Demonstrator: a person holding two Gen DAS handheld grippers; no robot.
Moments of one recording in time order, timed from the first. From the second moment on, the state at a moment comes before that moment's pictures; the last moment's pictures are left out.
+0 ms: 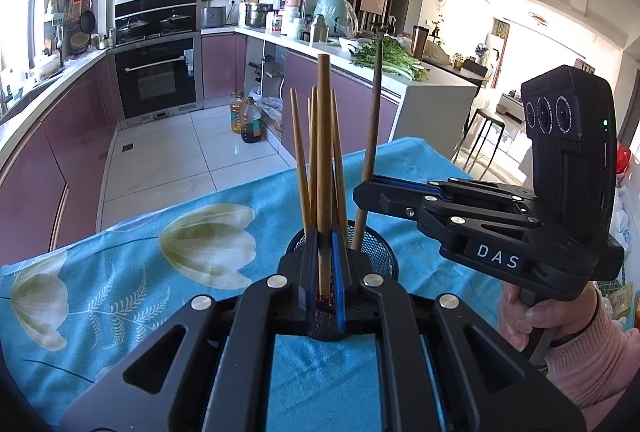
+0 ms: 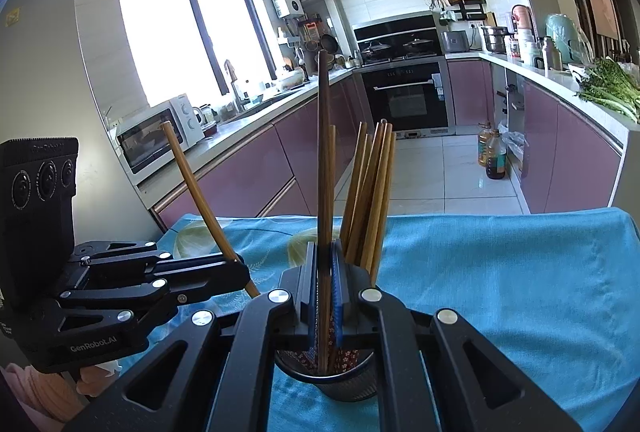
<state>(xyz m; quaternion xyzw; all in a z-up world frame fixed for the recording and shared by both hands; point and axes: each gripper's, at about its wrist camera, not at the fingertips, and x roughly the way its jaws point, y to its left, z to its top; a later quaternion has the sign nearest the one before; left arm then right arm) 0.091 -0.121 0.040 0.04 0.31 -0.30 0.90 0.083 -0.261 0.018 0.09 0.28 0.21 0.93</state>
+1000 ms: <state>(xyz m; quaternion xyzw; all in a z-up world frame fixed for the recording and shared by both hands) 0.118 -0.117 0.004 0.02 0.33 -0.28 0.90 0.092 -0.264 0.007 0.10 0.31 0.20 0.92</state>
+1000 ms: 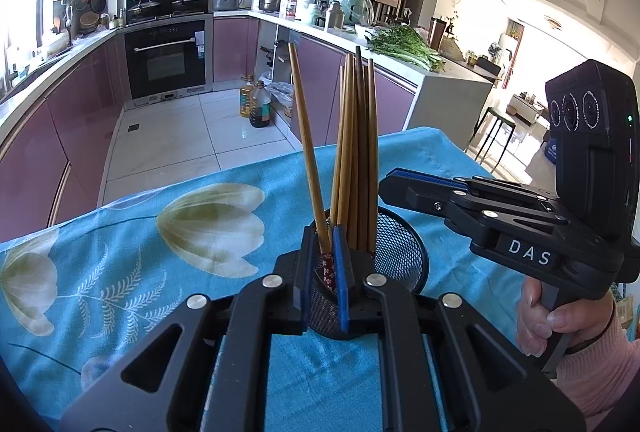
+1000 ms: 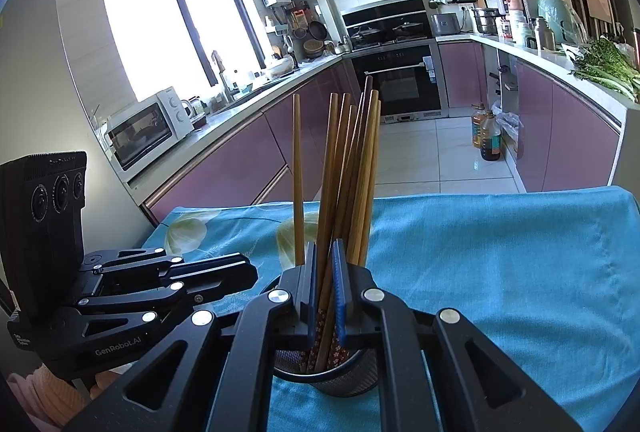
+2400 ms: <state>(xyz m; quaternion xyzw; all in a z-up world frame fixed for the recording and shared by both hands) -0.026 -0.007 0.021 -0.01 0.13 -0.04 0.99 -0.013 -0.213 0.003 0.02 0.15 0.12 0.98</state>
